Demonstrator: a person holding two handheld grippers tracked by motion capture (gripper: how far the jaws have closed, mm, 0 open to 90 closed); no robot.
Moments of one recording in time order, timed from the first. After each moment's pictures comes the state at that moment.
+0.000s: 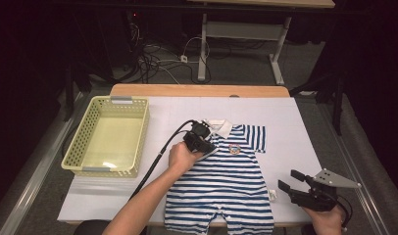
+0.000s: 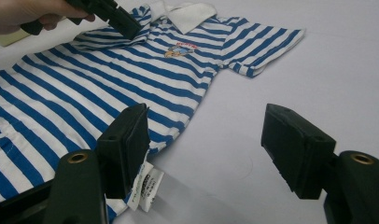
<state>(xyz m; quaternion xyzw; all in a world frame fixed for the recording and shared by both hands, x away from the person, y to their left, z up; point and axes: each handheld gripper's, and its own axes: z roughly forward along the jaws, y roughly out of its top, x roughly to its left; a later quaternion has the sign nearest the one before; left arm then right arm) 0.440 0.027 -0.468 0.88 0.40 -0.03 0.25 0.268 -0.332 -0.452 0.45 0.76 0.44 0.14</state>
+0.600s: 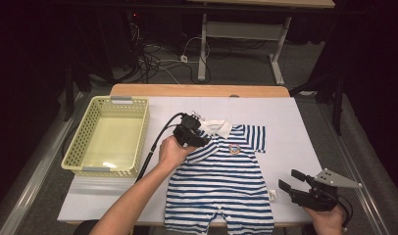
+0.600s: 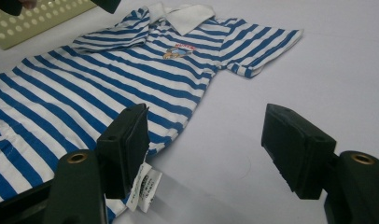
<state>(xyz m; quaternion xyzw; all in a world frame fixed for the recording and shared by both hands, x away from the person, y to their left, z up) 0.440 0.056 -0.436 0.87 0.41 0.00 0.28 0.268 -0.334 -0.452 0.45 0.76 0.45 0.14</state>
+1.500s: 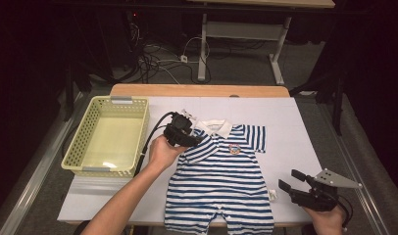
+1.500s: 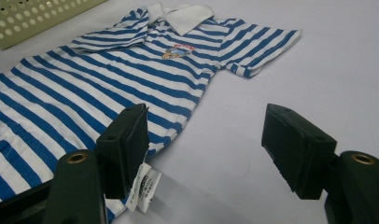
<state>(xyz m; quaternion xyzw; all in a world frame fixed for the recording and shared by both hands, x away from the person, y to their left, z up) 0.426 0.078 -0.420 0.86 0.41 0.03 0.29 0.268 -0.333 -0.452 0.45 0.76 0.45 0.14</state>
